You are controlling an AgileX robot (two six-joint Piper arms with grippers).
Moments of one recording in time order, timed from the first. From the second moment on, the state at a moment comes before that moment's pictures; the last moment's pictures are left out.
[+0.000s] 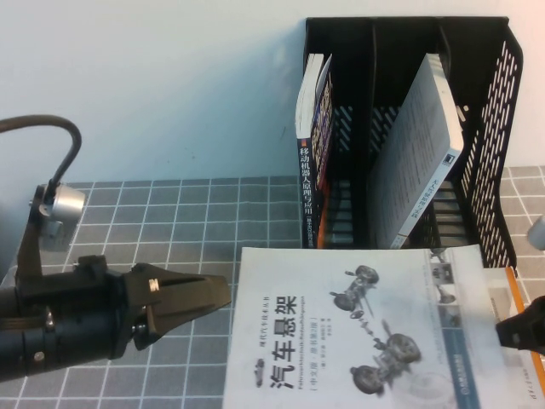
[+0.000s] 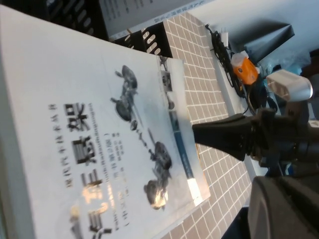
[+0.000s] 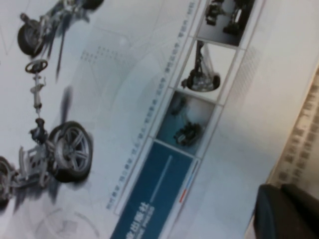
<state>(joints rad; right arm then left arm) 0.09 1.33 -0.67 0.77 0.68 -0.76 -0.13 1.07 -0.62 -1.47 0.91 0.75</state>
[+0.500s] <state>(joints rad) 0.19 1.39 -0.68 0.83 0.64 -0.77 0.03 1.22 -0.75 -1.47 1.20 0.80</state>
